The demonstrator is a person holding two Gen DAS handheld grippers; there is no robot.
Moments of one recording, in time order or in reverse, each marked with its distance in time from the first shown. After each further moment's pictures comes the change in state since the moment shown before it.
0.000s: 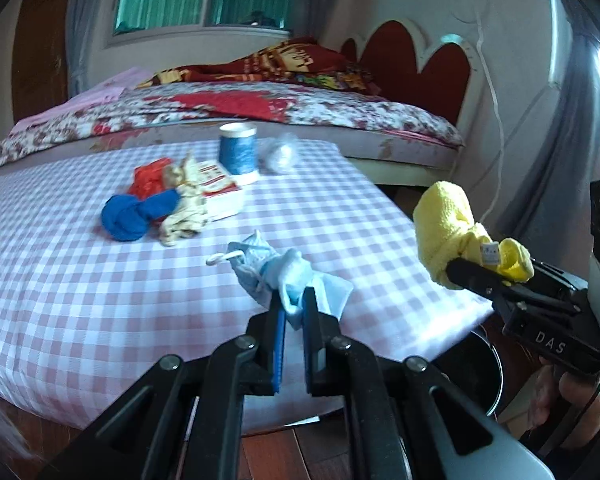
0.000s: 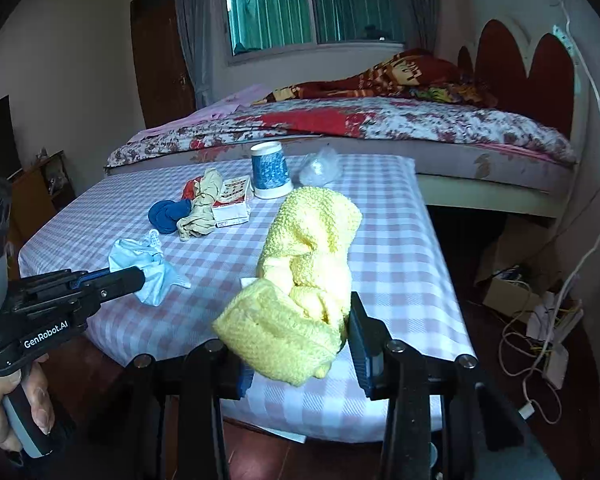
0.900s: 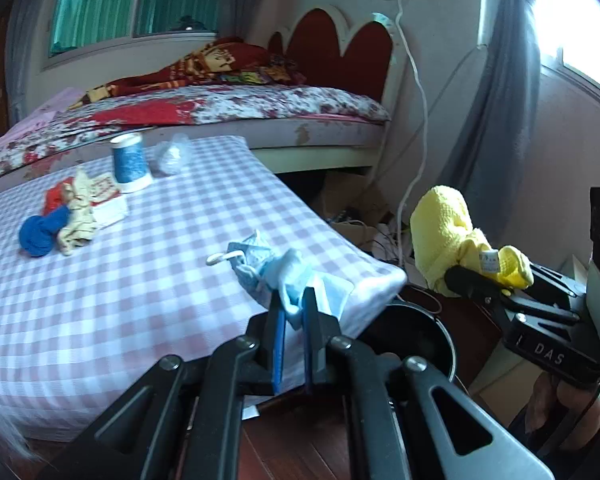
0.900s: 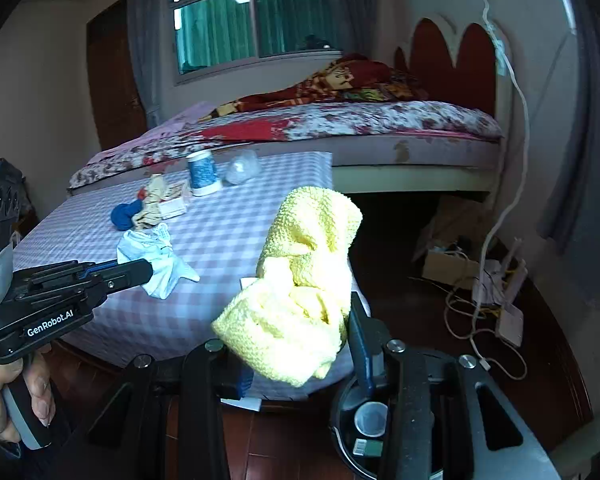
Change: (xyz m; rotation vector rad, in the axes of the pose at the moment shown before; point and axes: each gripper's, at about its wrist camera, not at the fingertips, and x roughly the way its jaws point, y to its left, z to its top) left arm -0.004 -0.101 -0.021 0.130 0.017 -0.176; right arm -0.085 -0.065 -0.060 0.117 -0.030 -0.171
